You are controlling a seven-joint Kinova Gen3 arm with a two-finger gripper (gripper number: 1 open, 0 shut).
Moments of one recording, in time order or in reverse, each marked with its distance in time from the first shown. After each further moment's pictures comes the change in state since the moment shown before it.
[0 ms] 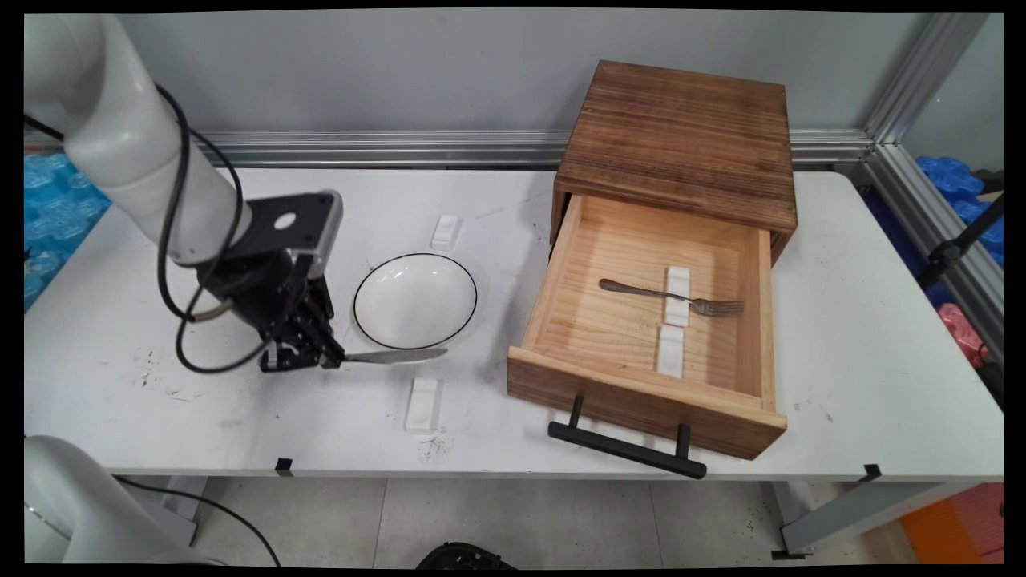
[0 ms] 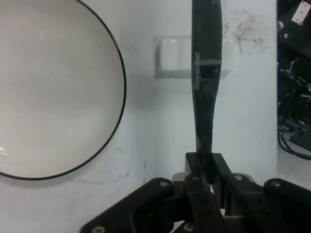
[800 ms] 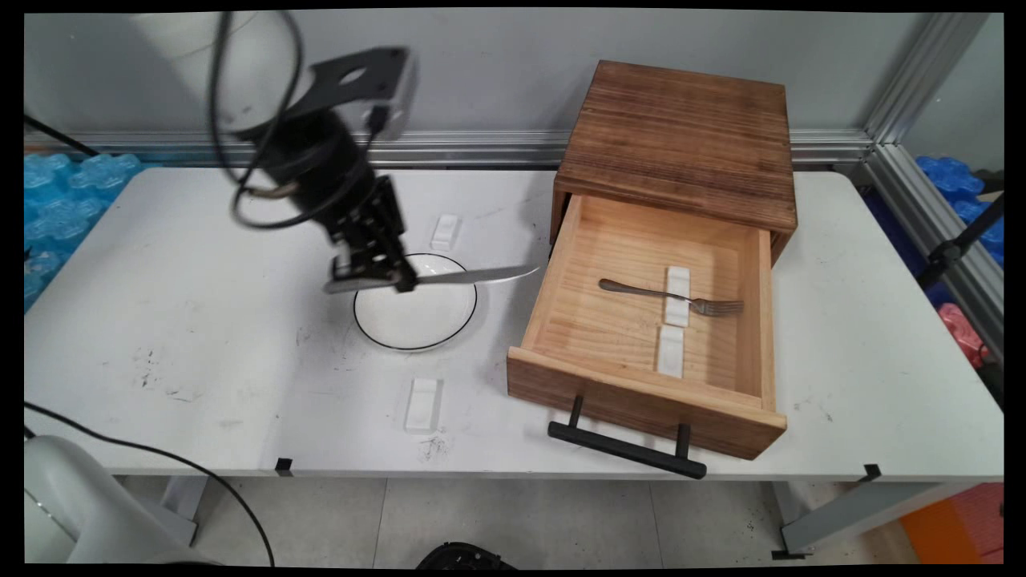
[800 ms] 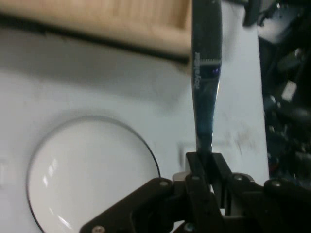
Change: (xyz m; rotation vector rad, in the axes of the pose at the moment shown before) arm 0.105 -0.028 -0.087 0.011 0.091 0.037
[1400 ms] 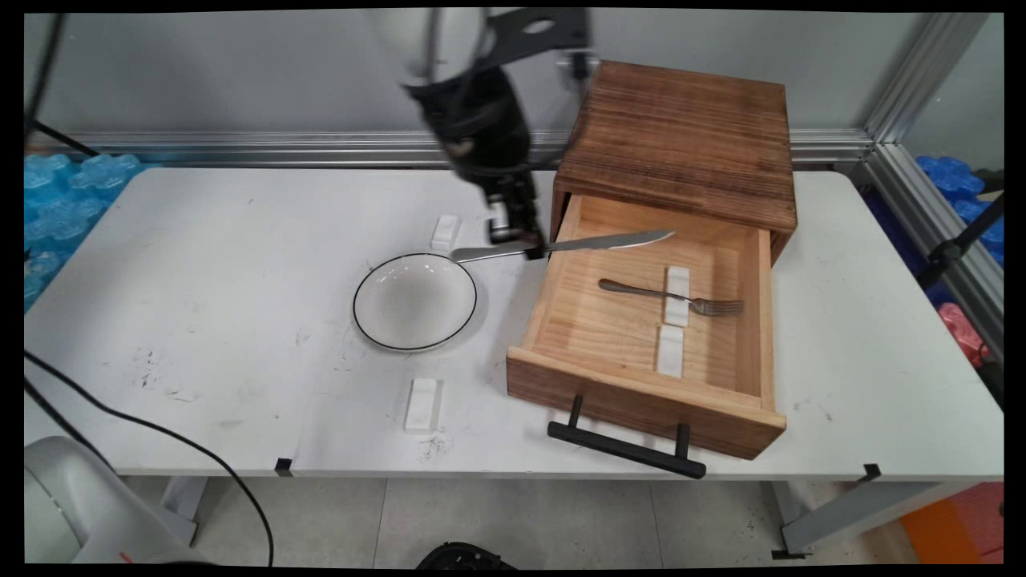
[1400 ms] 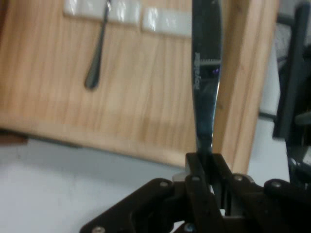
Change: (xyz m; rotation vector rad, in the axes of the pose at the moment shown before) arm 0.122 -0.031 0.024 0.020 0.030 0.019
